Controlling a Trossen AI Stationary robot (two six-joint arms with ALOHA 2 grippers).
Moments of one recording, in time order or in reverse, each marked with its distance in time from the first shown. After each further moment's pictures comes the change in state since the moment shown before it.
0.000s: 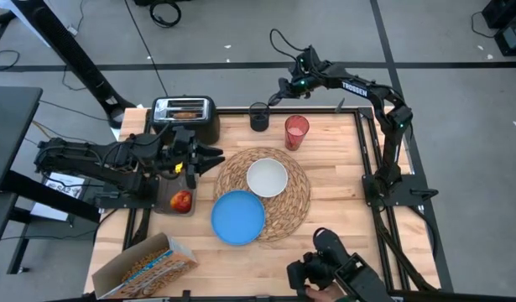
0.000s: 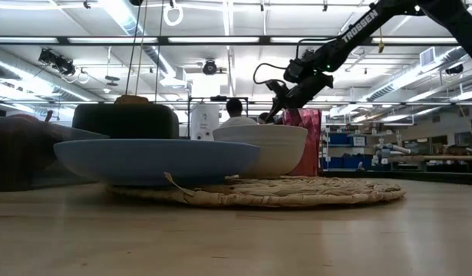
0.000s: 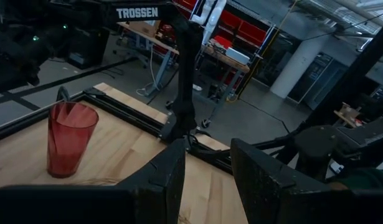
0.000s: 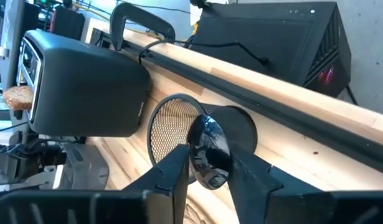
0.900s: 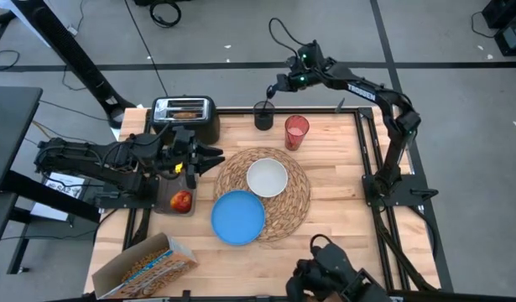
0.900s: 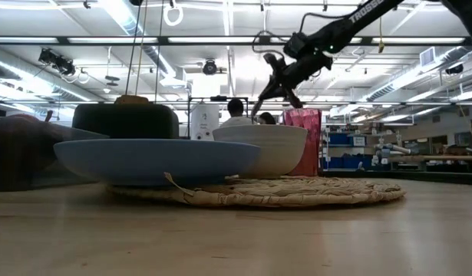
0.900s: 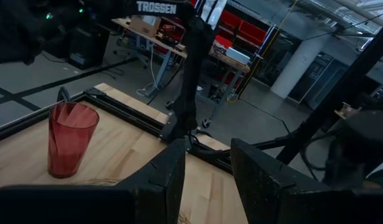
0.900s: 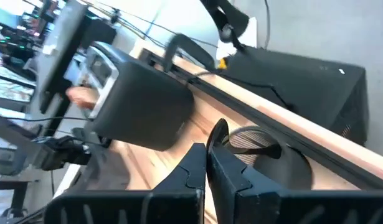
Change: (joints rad) left arm 0.000 0.000 0.000 0.000 -0.001 0.002; right arm 0.067 -0.117 -0.001 0.100 0.037 -0.042
